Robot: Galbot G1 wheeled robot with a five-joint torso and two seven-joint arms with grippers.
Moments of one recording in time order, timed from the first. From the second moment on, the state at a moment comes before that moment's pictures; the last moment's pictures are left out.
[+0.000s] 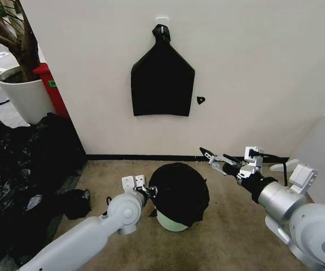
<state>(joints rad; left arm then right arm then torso) 0.78 -0.91 0.30 -1.94 -1.46 0.31 -0.89 -1.35 0.87 0.57 2.50 1.43 -0.47 0.46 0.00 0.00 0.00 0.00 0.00</state>
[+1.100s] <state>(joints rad) 1.42 -0.46 -0.52 -2.13 -0.72 -0.02 -0.35 -1.70 1.18 0.68 2.41 0.62 -0.23 0.17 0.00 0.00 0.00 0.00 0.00</state>
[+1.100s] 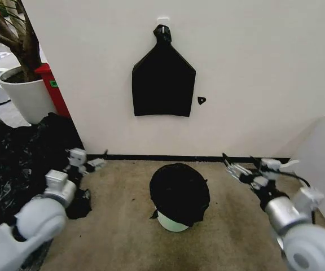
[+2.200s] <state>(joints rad) 2.18 -1.02 -1.21 -2.42 -0.48 -0.20 -0.04 -2.01 1.61 0.64 2.49 0.15 0.17 -0.08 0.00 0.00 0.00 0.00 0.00</state>
